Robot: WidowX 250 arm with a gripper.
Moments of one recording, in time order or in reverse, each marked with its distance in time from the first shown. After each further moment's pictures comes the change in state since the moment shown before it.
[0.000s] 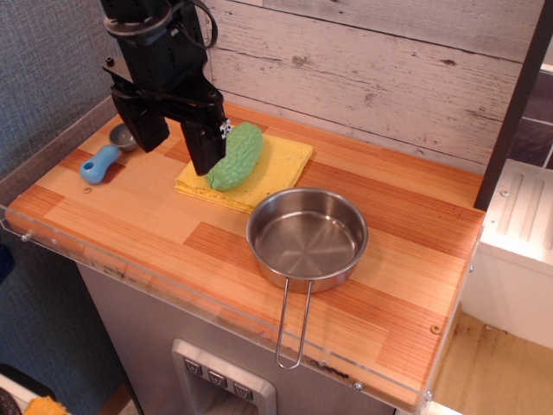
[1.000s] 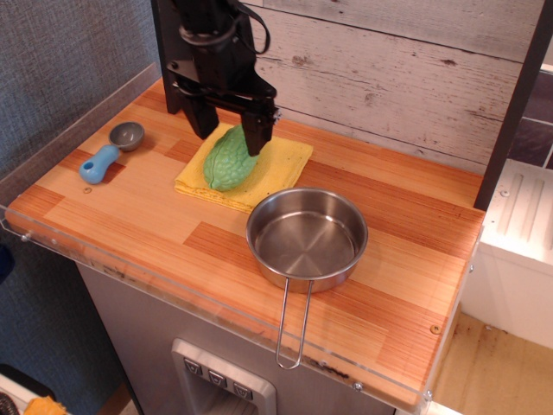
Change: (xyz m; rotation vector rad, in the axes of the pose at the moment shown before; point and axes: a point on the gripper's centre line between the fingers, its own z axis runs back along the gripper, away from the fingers) arm 0.072 0.016 -0.058 0.020 -0.029 0.062
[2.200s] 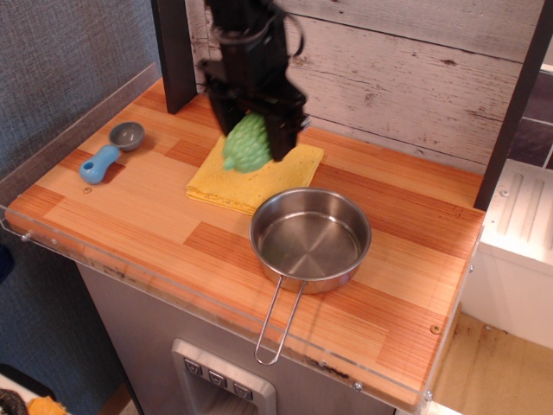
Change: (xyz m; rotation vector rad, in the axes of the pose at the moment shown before) arm -0.008 -0.044 0.025 -0.031 -0.009 -0.132
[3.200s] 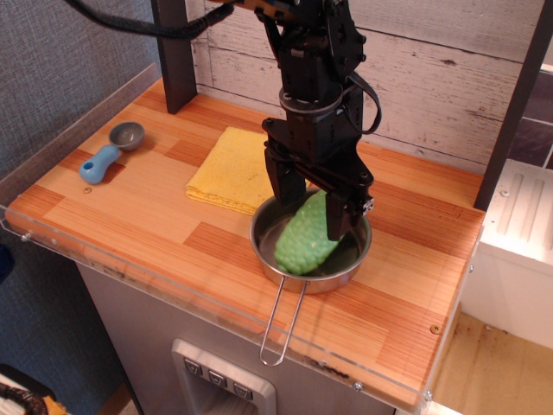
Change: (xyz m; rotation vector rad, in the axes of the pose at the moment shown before) arm -0.029 -0.069 -0.019 -0.052 0.082 -0.163
